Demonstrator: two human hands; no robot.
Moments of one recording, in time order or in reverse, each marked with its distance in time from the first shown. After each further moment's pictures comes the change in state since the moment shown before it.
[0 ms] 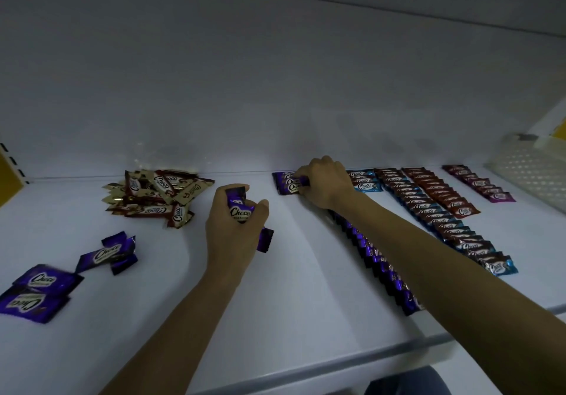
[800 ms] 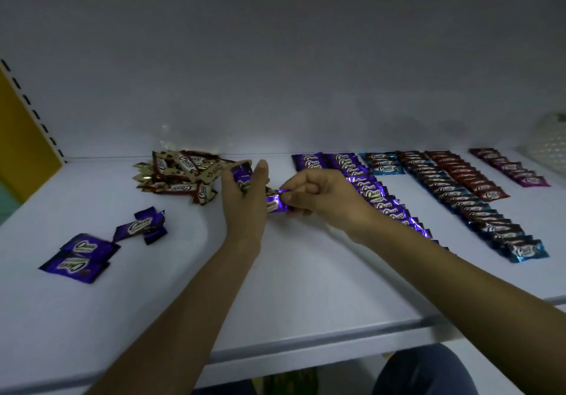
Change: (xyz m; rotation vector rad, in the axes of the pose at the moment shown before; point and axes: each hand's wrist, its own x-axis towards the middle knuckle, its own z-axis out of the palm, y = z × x) left_hand 0.006 0.006 -0.002 -0.225 0.157 -0.105; right_hand -0.088 -0.067 -0.033 1.420 -0.173 0.048
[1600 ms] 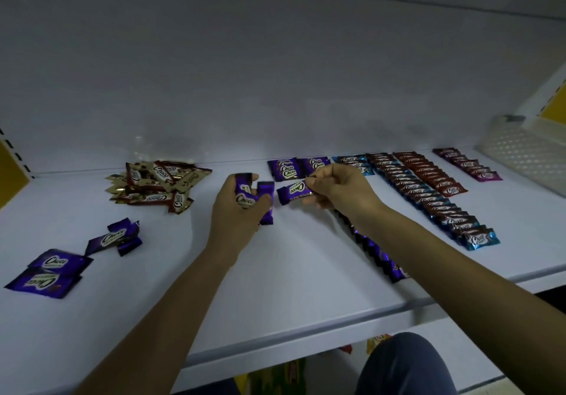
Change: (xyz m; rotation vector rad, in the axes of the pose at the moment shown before) left_hand -0.013 0.004 0.000 0.351 -0.306 0.013; right_hand -0.019 -0.002 -0.045 0.081 0.322 0.080
